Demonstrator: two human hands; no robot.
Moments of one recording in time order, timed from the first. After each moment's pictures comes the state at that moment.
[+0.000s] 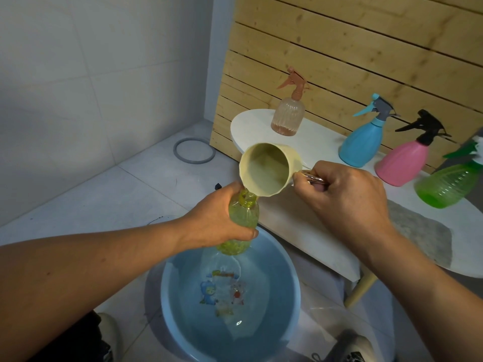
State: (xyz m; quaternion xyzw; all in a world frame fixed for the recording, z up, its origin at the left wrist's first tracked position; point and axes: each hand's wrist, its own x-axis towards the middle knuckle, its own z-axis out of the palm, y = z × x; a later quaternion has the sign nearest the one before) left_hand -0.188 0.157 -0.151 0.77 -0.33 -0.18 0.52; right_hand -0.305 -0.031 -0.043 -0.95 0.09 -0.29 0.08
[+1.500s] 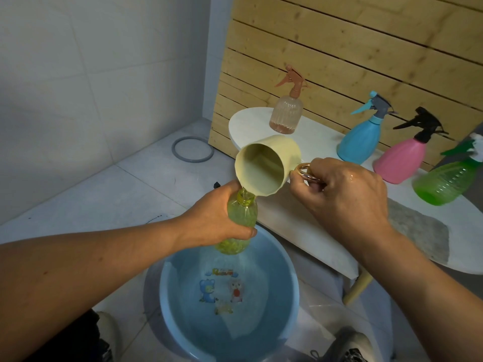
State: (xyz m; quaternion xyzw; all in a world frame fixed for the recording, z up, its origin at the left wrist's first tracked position) left_hand -0.190 0.157 -0.151 0.77 -0.34 -0.17 0.51; right_hand -0.308 -0.028 -0.042 -0.94 0.04 -0.33 0.01
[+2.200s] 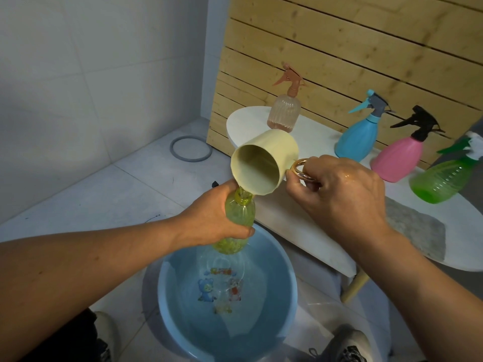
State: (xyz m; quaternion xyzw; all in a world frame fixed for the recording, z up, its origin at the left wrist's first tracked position) left_hand -0.193 0.156 -0.147 0.77 -0.33 -0.18 0.51; right_hand -0.308 -0.031 -0.044 -0.94 0.00 -0.35 -0.04
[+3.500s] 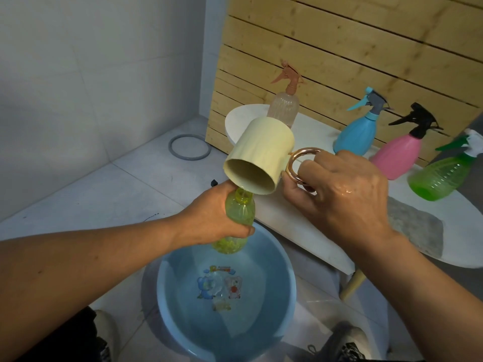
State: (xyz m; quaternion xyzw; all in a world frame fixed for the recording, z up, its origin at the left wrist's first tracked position) left_hand -0.195 0.154 -0.149 0.78 -0.32 -0.18 0.50; right_hand -0.312 -0.034 -0.045 -0.90 -0.09 -0.42 -0.12
